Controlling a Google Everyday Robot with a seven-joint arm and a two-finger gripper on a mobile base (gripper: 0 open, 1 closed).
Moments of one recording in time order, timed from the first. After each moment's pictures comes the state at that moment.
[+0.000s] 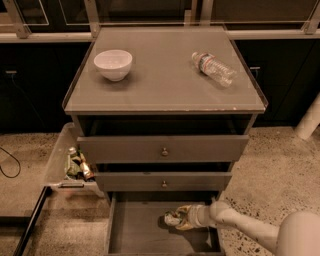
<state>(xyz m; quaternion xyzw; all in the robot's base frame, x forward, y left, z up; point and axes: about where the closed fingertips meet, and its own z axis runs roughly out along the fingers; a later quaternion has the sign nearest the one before) 0.560 -0.131 0.194 -0.61 0.70 0.12 0.35</state>
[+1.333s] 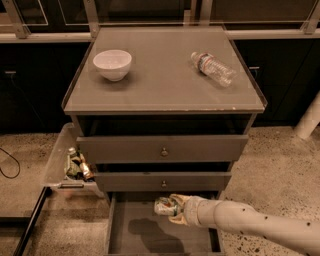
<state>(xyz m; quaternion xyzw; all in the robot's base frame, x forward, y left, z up) 0.483 -0.078 0.453 -0.65 0.64 0.06 0.40</state>
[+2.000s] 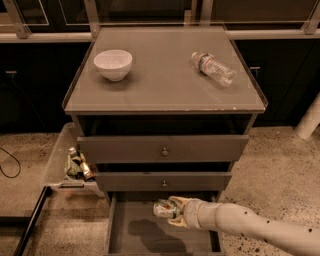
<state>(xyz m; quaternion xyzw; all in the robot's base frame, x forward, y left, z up) 0.477 -0.073 0.450 -0.65 0.64 0.07 0.41</state>
